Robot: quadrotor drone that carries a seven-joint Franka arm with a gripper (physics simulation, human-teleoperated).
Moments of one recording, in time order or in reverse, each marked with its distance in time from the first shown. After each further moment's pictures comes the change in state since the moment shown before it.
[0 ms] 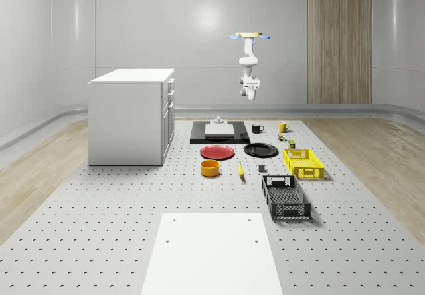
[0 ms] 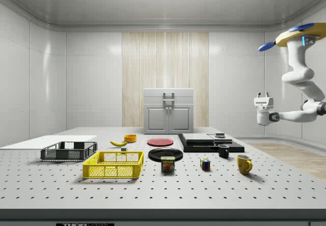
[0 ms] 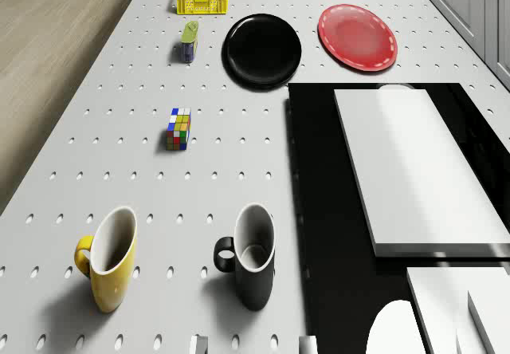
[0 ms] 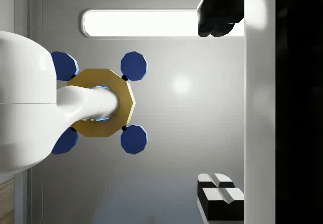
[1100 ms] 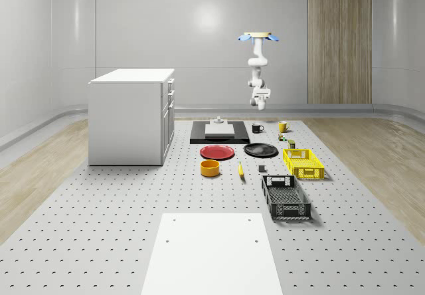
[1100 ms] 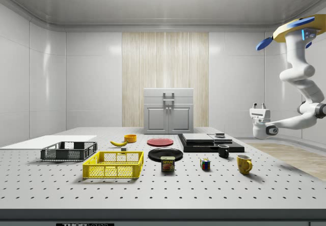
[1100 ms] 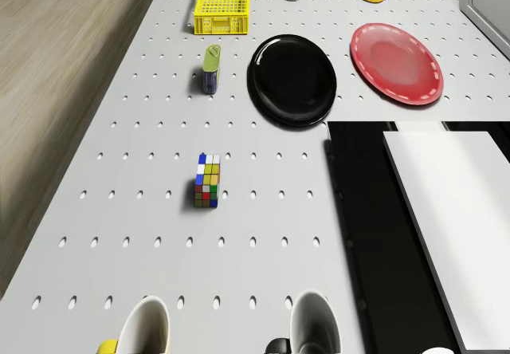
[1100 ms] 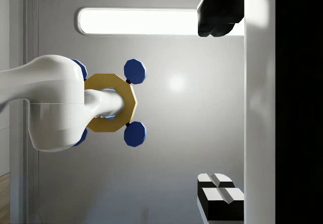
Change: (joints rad) arm -0.006 0.085 0.004 0.293 0.002 -0.191 -0.003
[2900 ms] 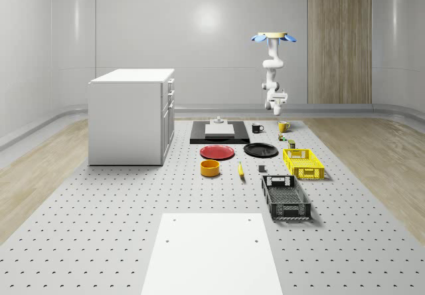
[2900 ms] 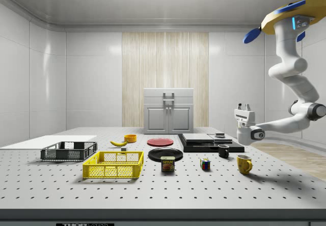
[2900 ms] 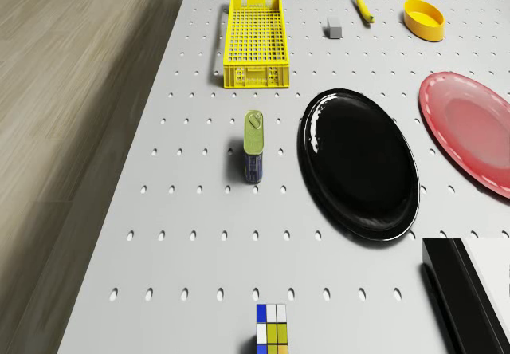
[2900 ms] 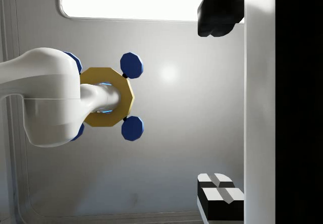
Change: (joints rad) arm -0.012 -0.016 0.034 -0.012 -0.045 0.023 0.005
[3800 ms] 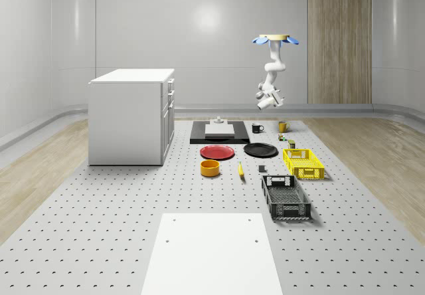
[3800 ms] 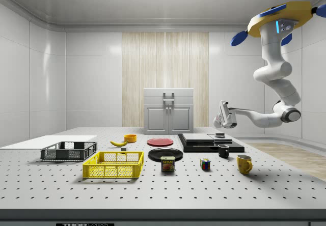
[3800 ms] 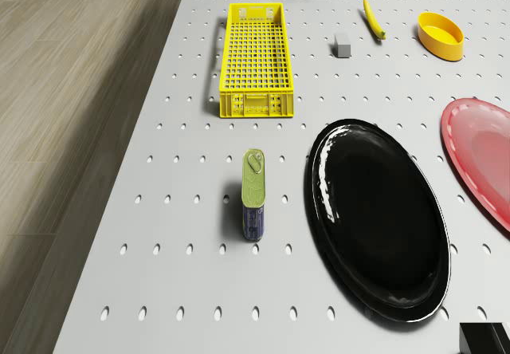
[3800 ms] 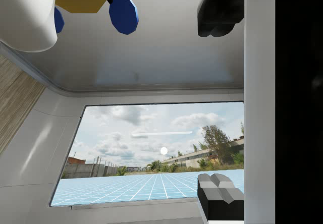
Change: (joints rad) arm -0.184 -0.062 0.529 -0.250 -0.786 0.039 0.136
